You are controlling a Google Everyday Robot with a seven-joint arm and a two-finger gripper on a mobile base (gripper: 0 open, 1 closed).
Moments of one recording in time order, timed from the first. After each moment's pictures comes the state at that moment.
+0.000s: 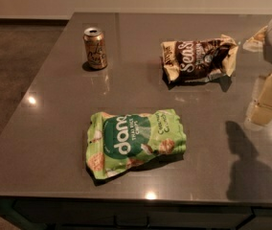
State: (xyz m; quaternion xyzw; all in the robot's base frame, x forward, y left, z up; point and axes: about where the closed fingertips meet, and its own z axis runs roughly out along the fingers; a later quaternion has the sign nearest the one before) arm 0.438 -0.217 0.977 -0.60 0.78 -0.03 0.16
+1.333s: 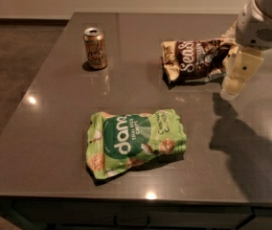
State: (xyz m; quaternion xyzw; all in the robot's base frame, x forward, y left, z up) arm 0.530 -0.216 0.956 -0.60 0.79 -0.03 0.16
